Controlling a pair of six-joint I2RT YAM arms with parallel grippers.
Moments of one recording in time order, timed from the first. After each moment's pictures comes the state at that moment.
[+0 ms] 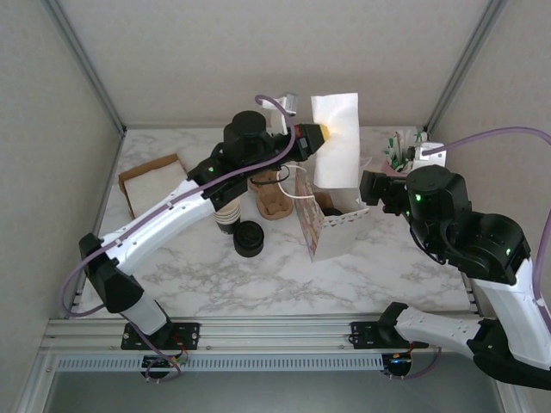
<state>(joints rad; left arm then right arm) -0.80 1.62 1.70 -0.12 0.19 -0.81 0.86 1.01 1.72 -1.26 0.66 0.47</state>
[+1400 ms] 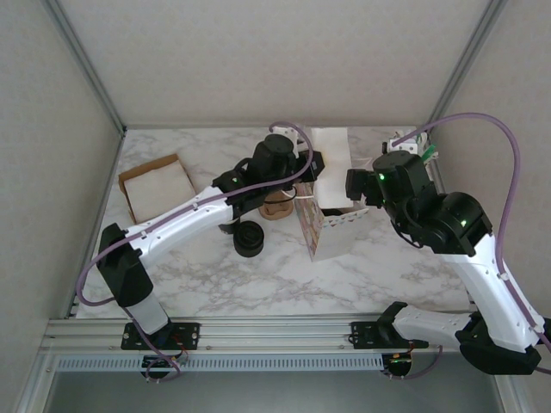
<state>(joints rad) -0.85 1.69 1.58 -0.21 -0.03 -0.81 0.76 1.11 1.68 -1.26 0.58 0.48</state>
